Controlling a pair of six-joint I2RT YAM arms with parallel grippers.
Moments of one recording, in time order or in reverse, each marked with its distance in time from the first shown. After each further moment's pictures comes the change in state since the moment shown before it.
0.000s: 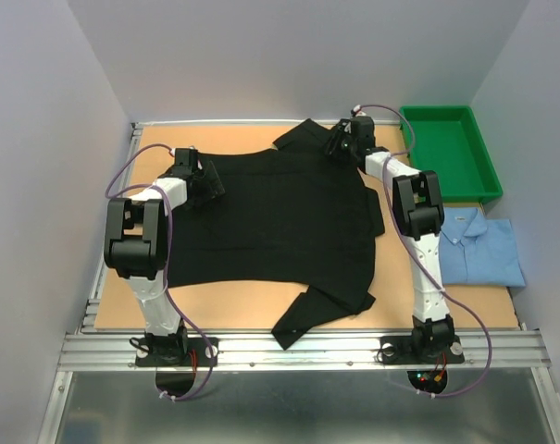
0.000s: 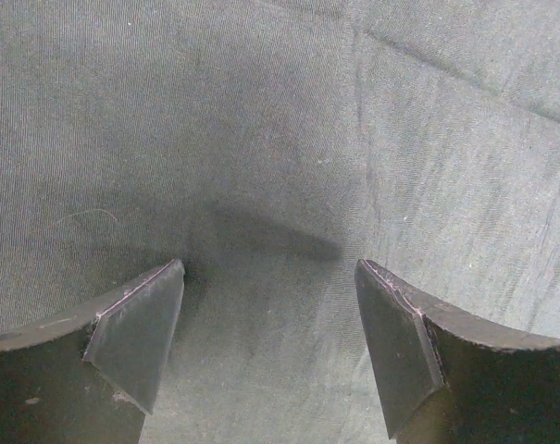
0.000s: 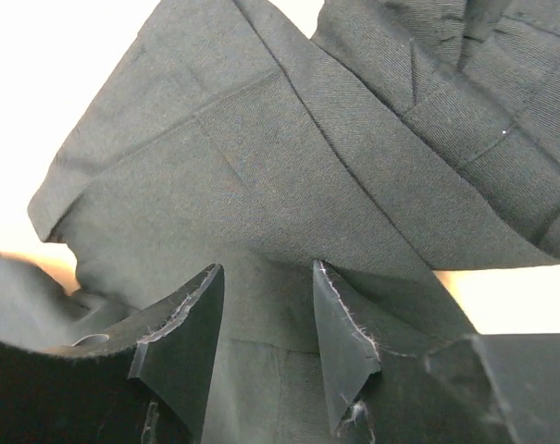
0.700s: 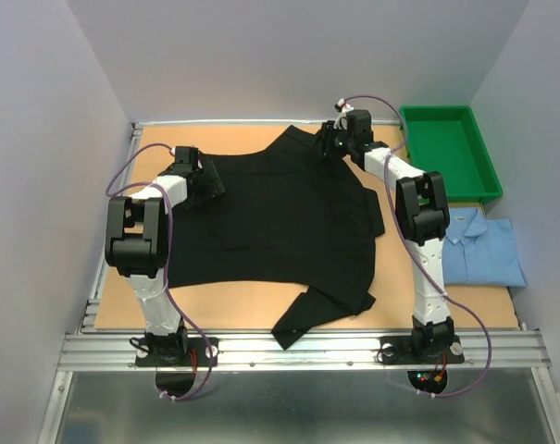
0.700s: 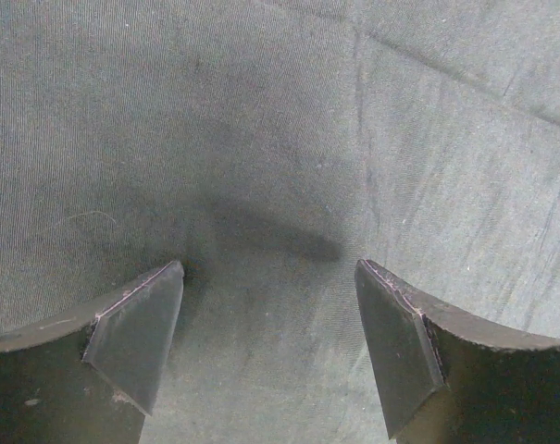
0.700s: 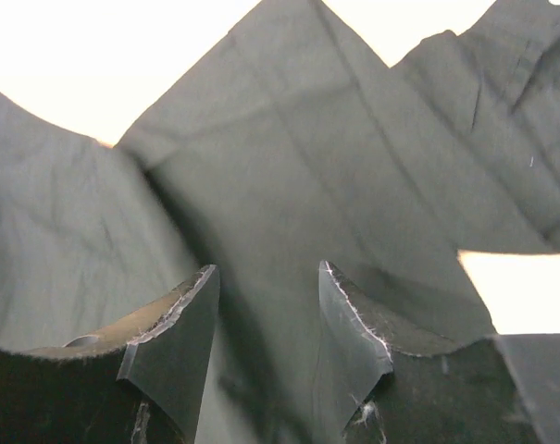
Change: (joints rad) left arm 0.000 0.014 0.032 -0.038 0.006 -0.004; right arm 0.034 -0.139 -0.072 -0.064 -0.222 -0.188
